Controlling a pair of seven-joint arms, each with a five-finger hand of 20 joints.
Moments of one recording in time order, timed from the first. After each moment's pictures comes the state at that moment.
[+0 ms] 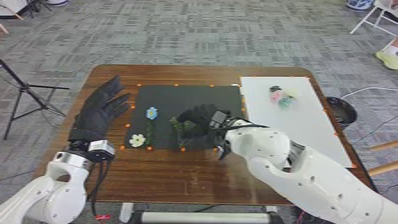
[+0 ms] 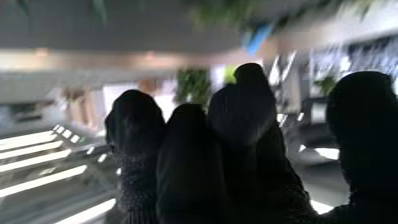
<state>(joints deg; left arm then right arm) 112.4 -39.8 -82.8 -112.8 32.8 7.1 23.5 -62.4 -52.8 34.7 -105.7 -126.3 -9.3 11.0</state>
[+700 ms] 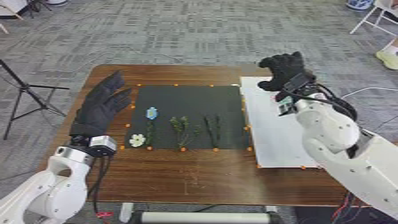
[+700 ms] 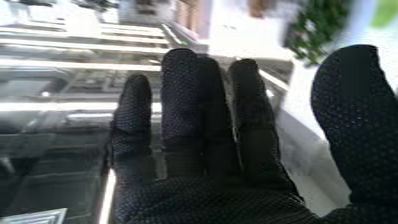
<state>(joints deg) 109.7 -38.8 -81.3 -112.5 32.7 7.1 23.8 -67.8 -37.3 50.0 -102.2 -136.1 10.5 21.5</state>
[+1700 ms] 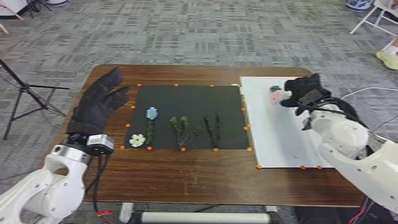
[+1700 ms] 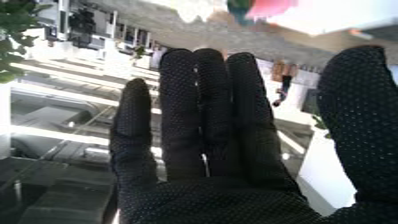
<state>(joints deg) 109.8 -37.5 -81.7 -112.7 32.7 7.1 24.7 -67.6 -34.9 47.4 -91.2 -136.4 5.9 20.5</state>
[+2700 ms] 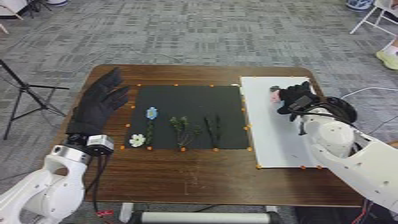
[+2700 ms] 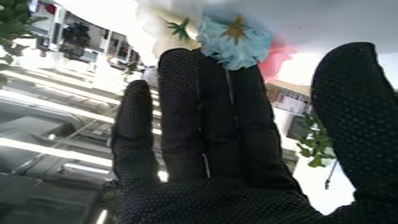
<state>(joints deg) 110.0 -37.3 -81.8 -112.8 32.7 7.1 24.9 -61.5 -37.2 39.0 -84.9 -138.7 3.5 20.1</state>
